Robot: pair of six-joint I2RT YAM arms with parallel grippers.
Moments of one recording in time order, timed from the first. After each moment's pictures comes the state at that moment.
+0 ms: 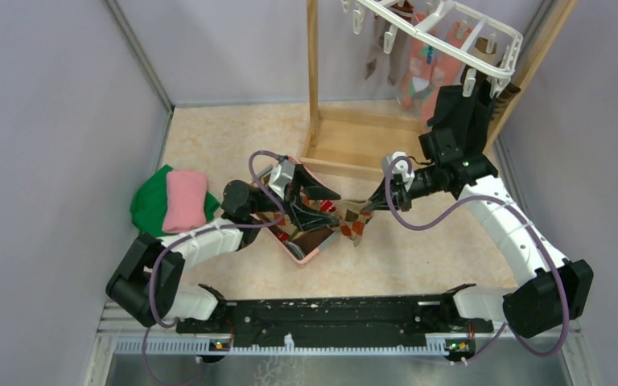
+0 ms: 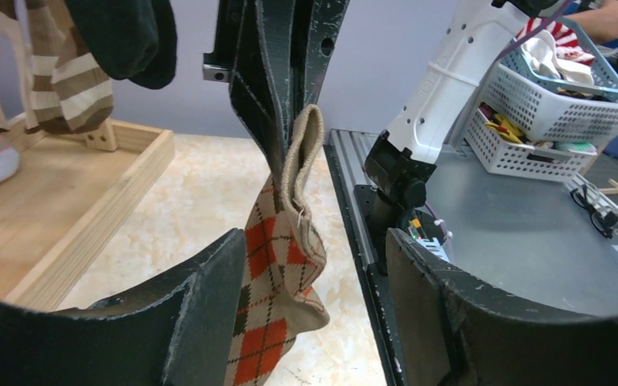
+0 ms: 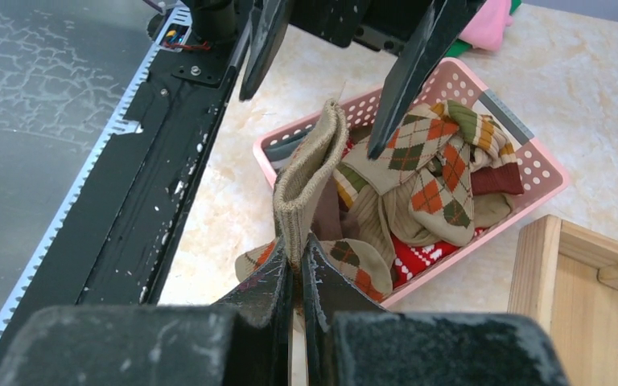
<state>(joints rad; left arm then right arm) -0.57 1.33 0.58 1.22 1.03 -0.55 0.34 1.26 1.21 -0.97 -1.24 -1.13</state>
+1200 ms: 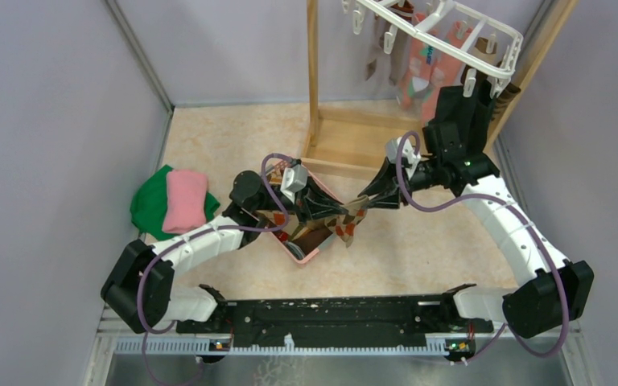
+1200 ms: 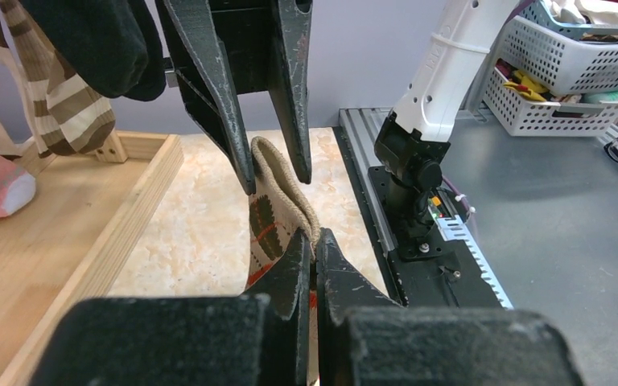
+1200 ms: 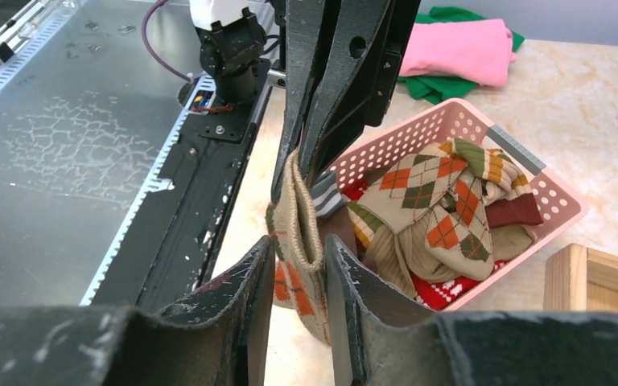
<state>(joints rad) -0.66 1.30 0.68 0.93 1.03 -0.28 0.33 1.26 1.21 -0.82 -1.36 -0.88</state>
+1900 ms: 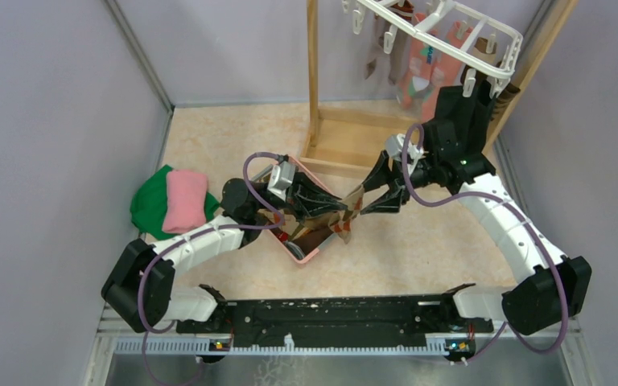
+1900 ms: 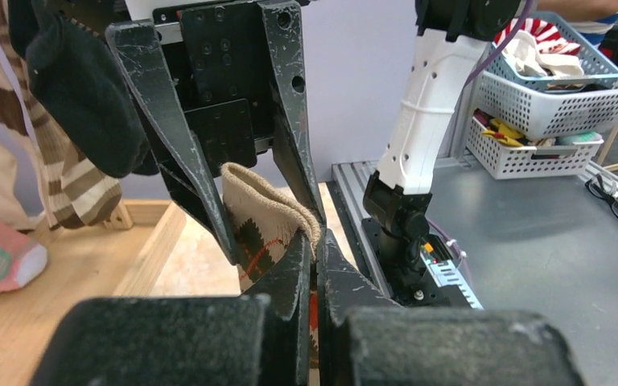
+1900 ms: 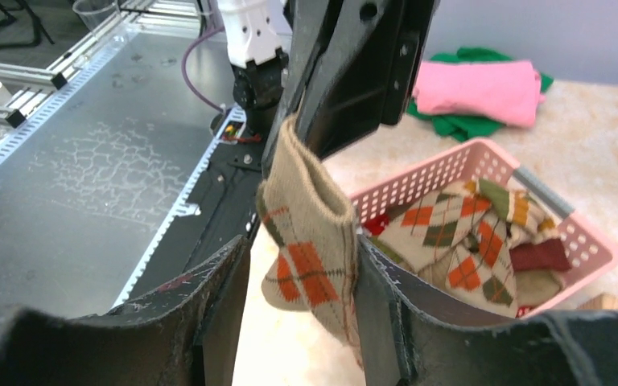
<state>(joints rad) -0.66 1.30 0.69 1.18 1.02 -0.45 0.35 1.27 1.19 -0.75 -1.45 -0.79</state>
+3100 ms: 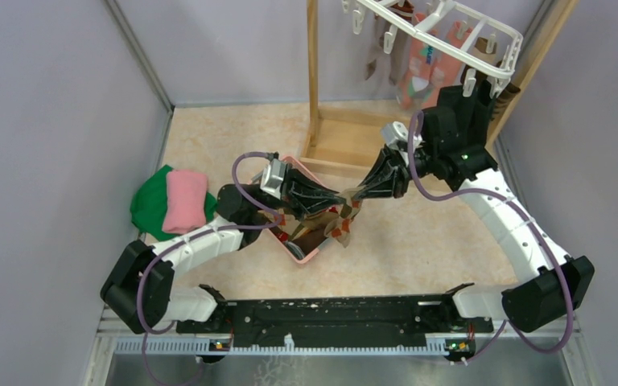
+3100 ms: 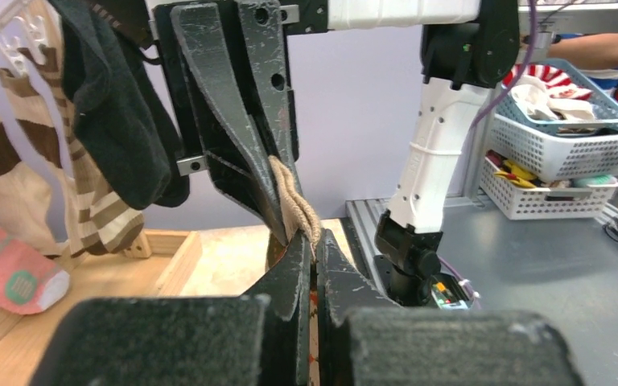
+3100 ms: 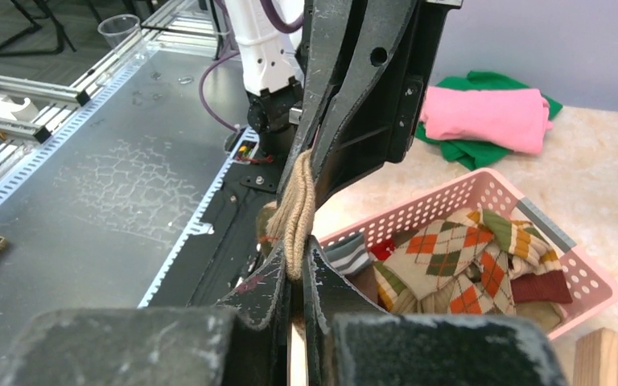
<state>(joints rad) -0.66 1.31 0.67 1.35 0.94 -0.55 0.41 1.29 1.32 -0.70 -1.47 -0.65</state>
